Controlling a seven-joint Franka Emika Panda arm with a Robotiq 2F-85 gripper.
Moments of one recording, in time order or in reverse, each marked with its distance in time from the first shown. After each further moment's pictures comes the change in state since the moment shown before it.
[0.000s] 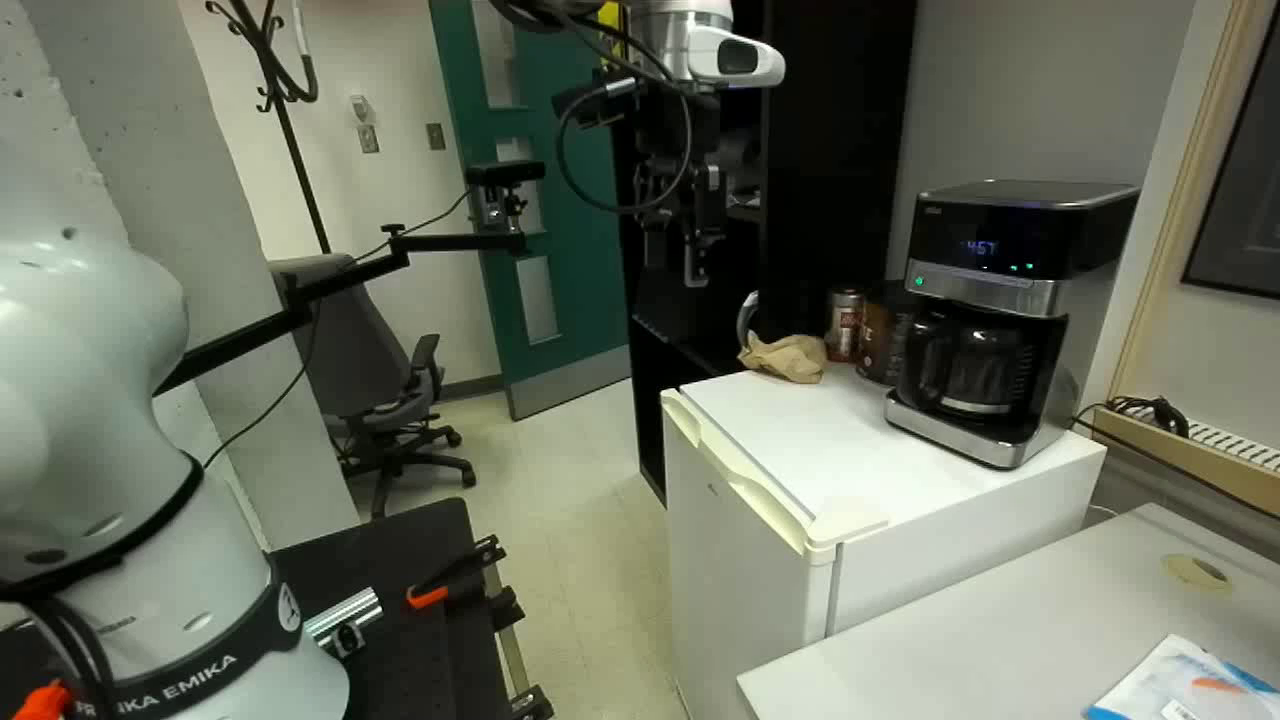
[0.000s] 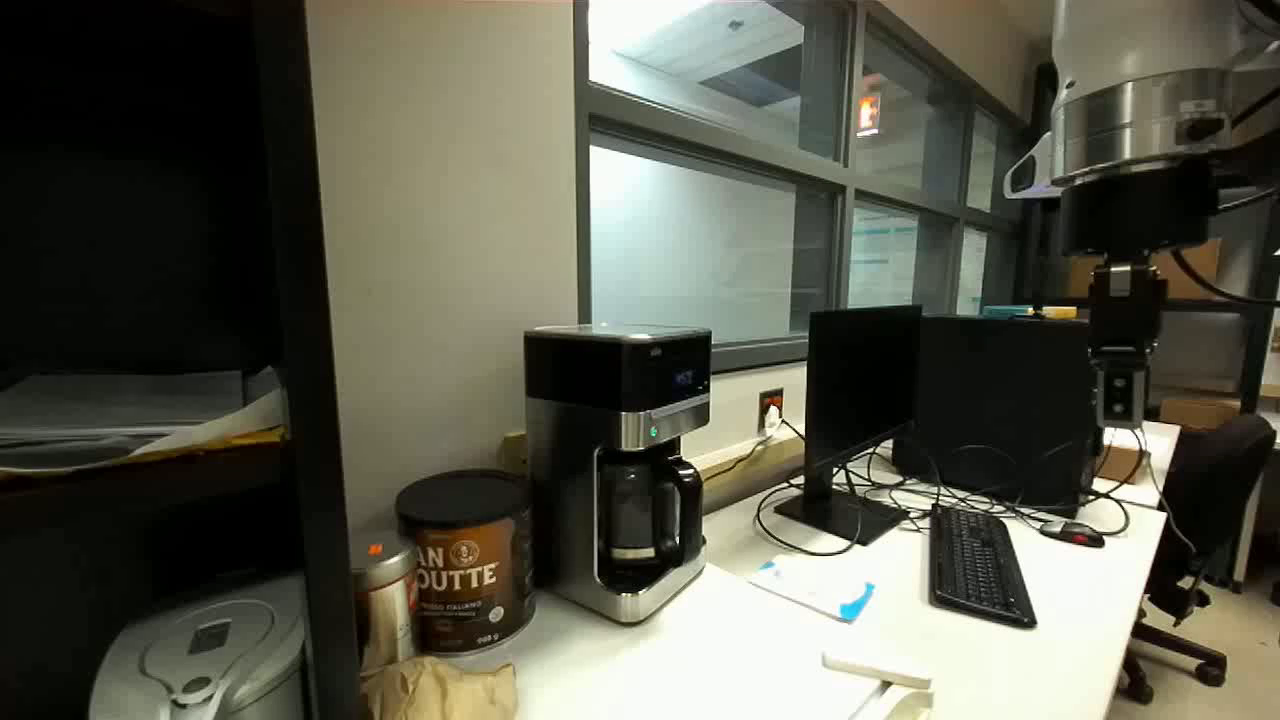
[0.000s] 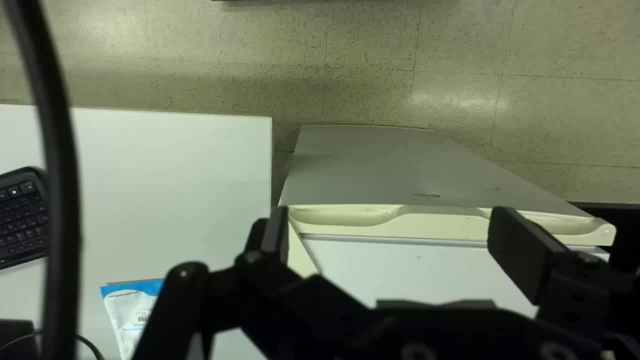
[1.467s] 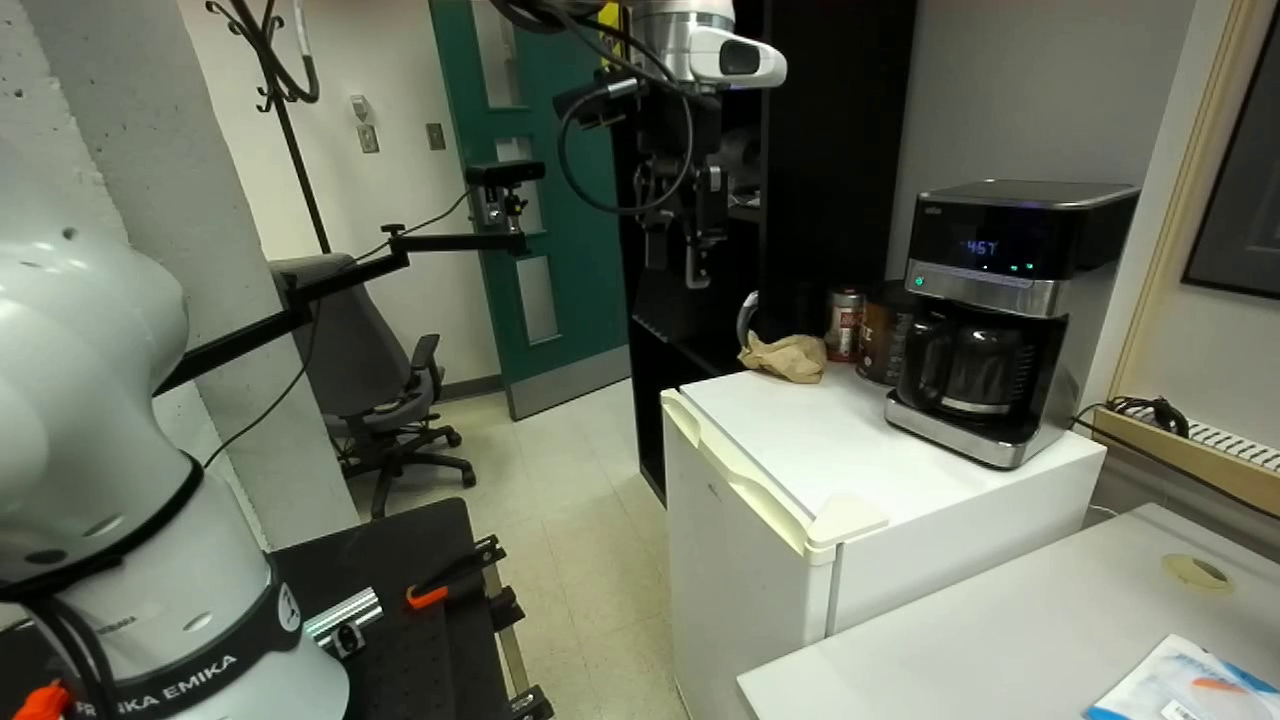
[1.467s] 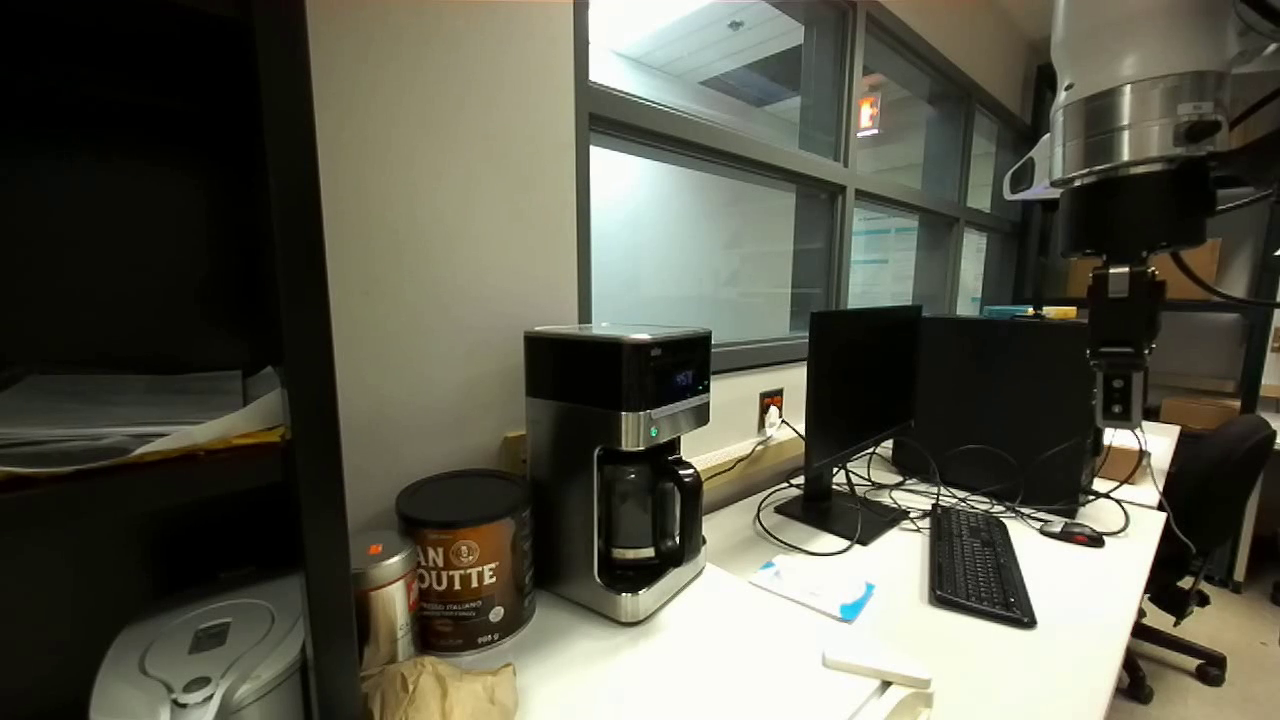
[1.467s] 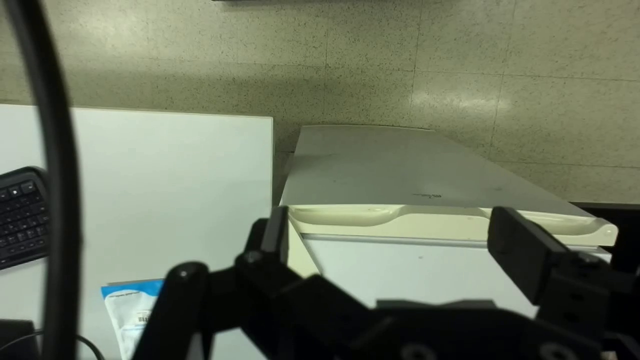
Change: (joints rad) arm 0.000 0.004 -0.004 0.001 -0.003 0.001 -0.003
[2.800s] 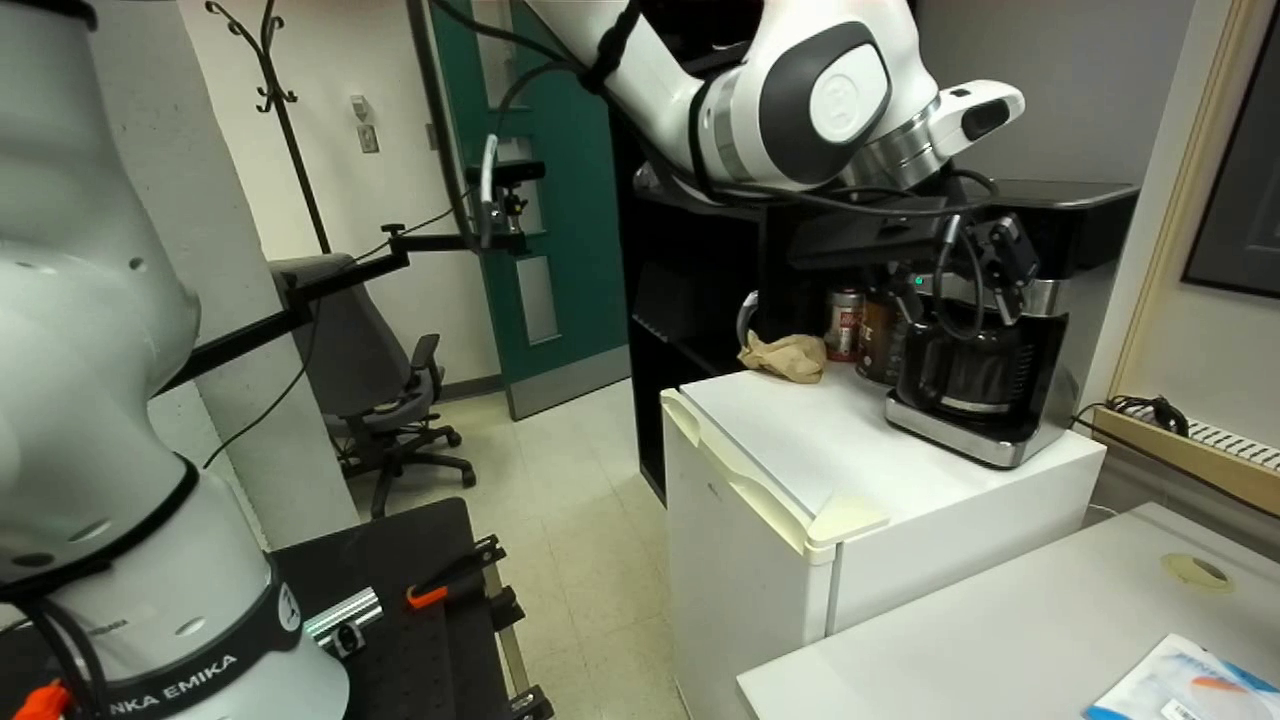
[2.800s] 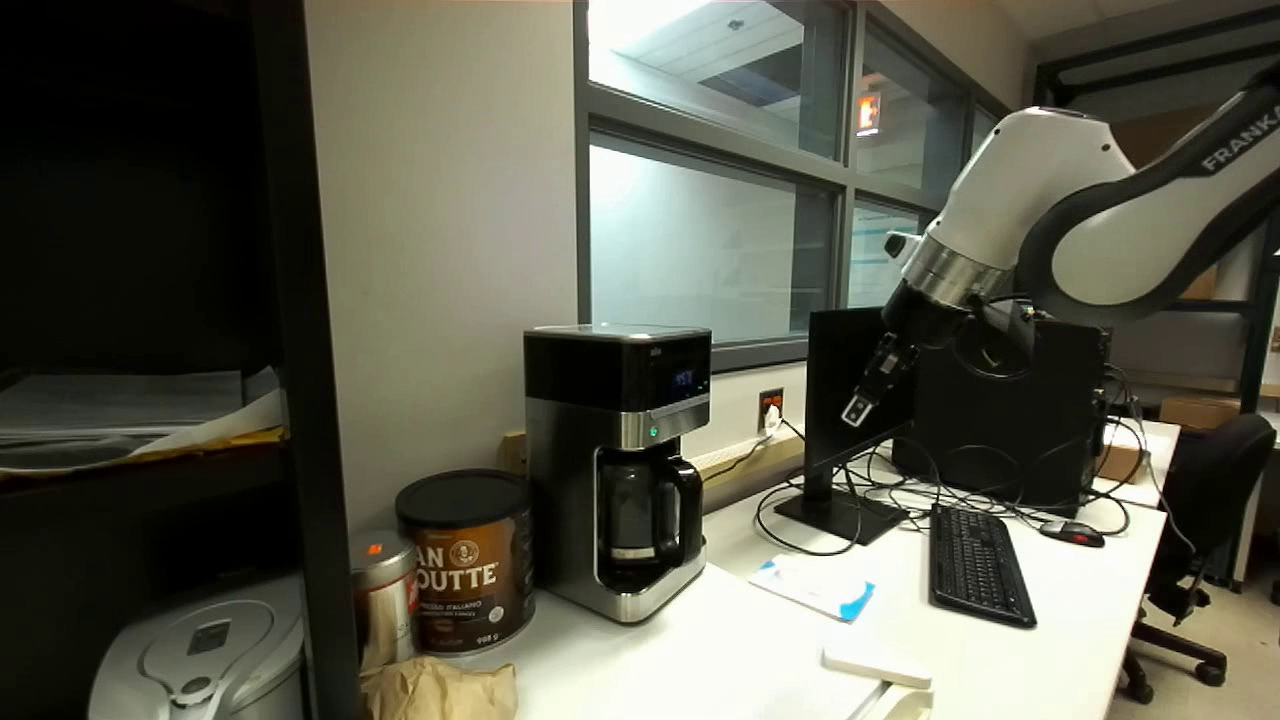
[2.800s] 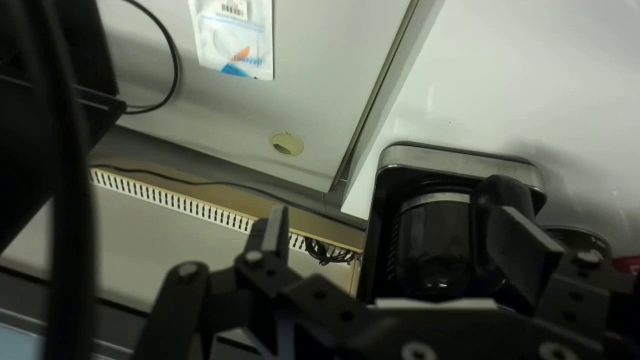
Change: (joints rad) arm -0.074 0.452 -0.179 0.146 -0.300 0.925 -0.237
